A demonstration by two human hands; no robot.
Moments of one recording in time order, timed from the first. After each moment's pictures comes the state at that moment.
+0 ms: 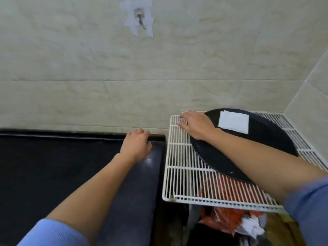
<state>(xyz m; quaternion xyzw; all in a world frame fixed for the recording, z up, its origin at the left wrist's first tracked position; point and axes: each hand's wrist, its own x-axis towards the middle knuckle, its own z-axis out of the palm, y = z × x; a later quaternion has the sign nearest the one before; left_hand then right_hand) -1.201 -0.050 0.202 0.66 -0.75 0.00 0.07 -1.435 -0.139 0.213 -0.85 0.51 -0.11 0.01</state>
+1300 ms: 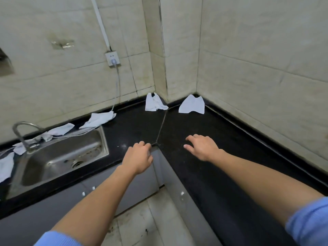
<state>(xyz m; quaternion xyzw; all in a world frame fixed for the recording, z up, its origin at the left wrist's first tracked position) -0.432 0.357 0.198 0.95 -0.33 -0.02 0.01 -0.506 0.108 0.166 -0.99 0.08 0.01 0.07</state>
